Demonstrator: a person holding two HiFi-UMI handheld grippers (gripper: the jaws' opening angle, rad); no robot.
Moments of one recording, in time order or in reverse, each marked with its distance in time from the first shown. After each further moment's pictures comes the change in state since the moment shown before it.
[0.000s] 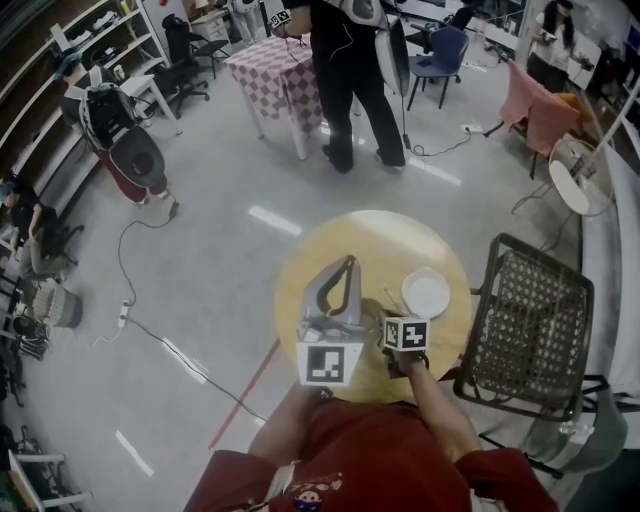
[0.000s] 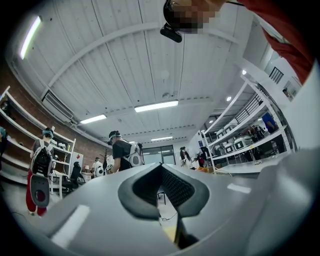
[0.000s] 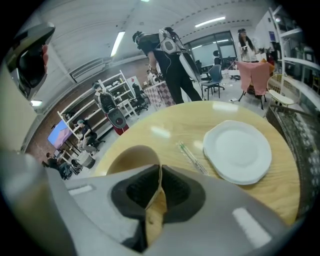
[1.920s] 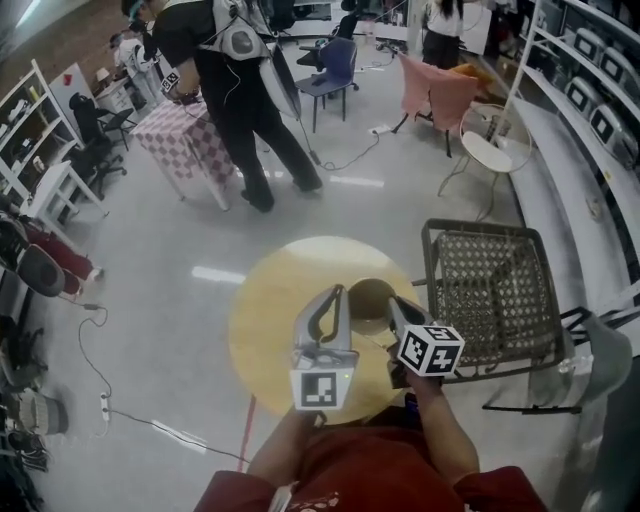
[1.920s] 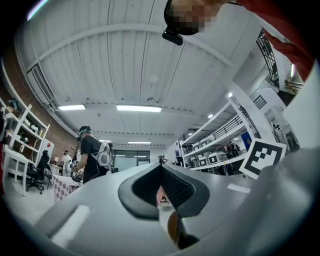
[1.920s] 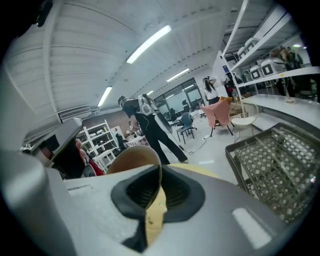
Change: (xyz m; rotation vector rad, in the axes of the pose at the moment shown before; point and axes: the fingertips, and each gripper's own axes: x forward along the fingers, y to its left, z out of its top) left arm 0.020 -0.104 -0.001 -0.156 -0.024 -0.271; right arm -0.213 -0.045 0.103 0.206 -0.564 -0.168
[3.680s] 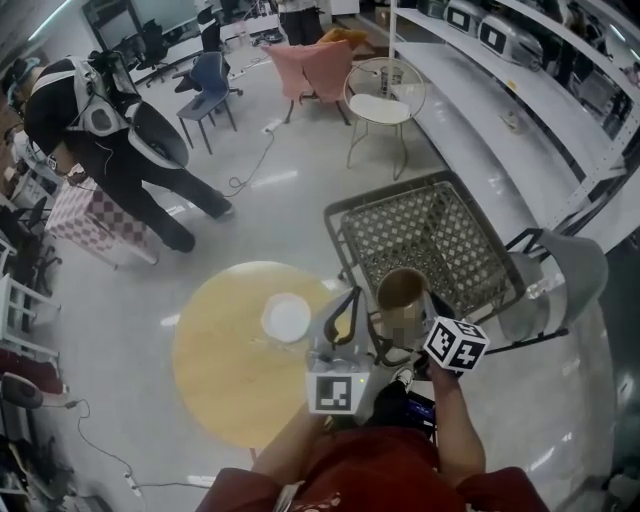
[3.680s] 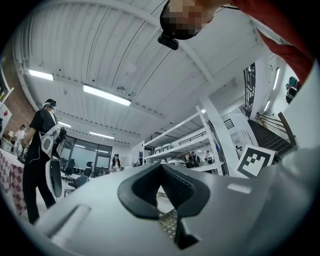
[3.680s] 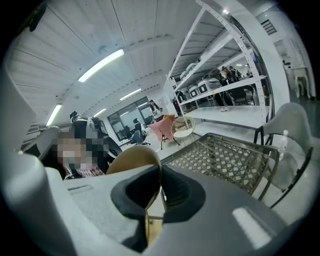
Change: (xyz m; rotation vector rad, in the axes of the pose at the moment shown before) left arm 0.079 -0.245 -0.024 -0.143 0.004 -0.418; right arm -0.183 -0.254 0.026 0.253 -0.205 -0.497
